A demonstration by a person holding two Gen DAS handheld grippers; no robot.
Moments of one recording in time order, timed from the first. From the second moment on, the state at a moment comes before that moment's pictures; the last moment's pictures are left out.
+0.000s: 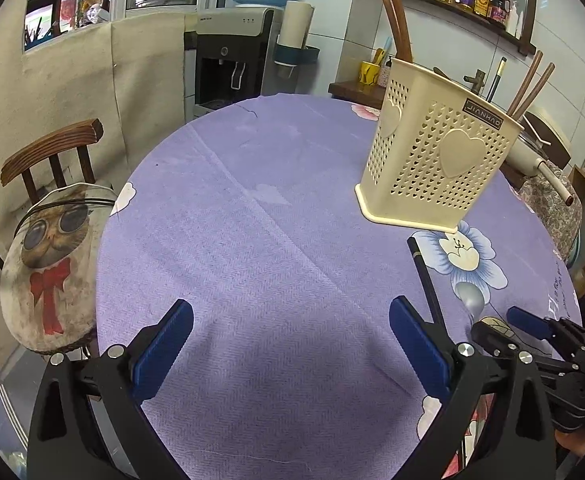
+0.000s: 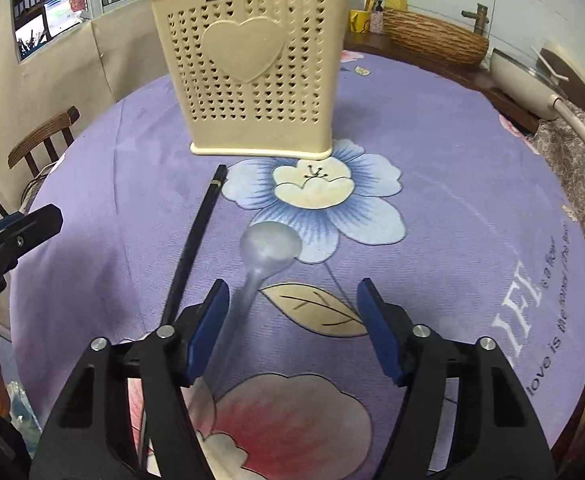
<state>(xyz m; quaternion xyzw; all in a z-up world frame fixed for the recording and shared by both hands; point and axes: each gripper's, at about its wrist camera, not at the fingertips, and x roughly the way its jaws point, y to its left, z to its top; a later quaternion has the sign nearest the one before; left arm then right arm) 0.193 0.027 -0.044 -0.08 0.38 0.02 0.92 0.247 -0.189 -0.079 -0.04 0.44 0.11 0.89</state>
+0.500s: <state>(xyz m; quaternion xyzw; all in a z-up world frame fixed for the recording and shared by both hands) 0.195 0.028 -0.045 -0.08 0.38 0.02 0.92 0.272 -0.163 -0.083 -0.05 0.44 0.11 0.89</state>
